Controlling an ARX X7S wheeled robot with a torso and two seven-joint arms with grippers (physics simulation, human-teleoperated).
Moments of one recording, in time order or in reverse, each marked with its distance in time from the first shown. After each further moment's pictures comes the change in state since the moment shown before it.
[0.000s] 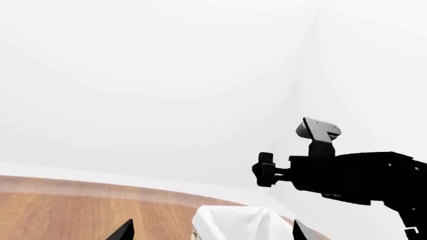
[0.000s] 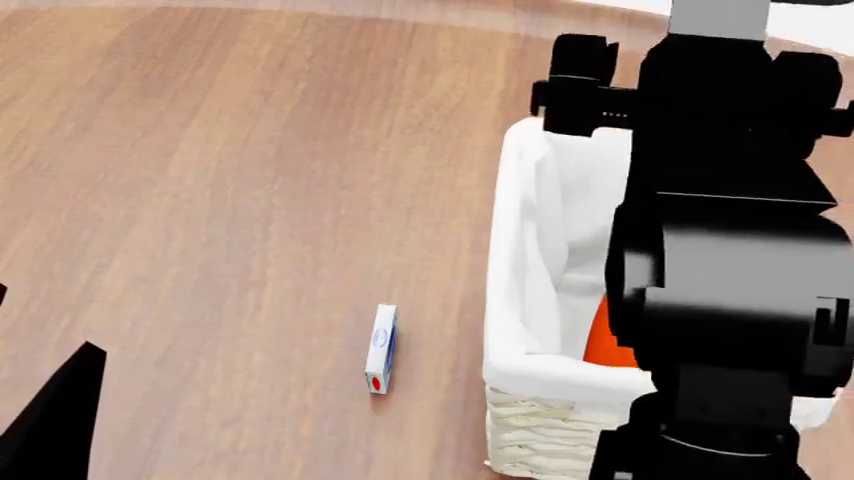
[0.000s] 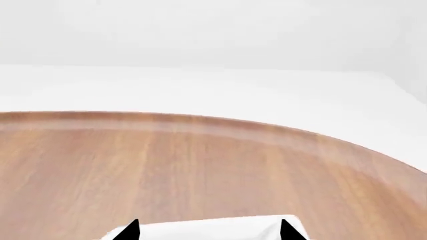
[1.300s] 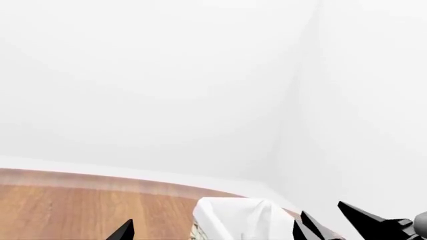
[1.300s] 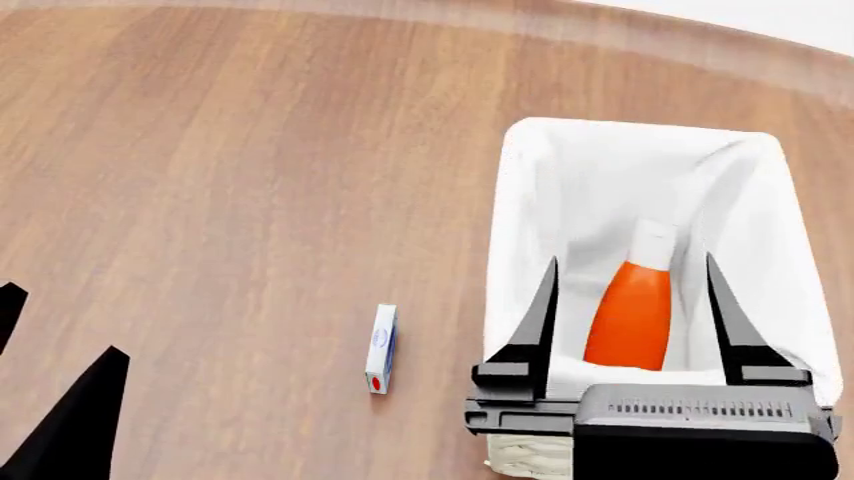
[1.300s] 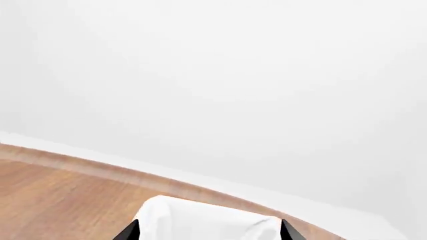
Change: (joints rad) left arm -0.020 -0.005 0.037 -0.010 0.015 -0.016 -0.019; right arm -0.996 0.149 -0.195 -0.718 -0.054 -0.761 0.116
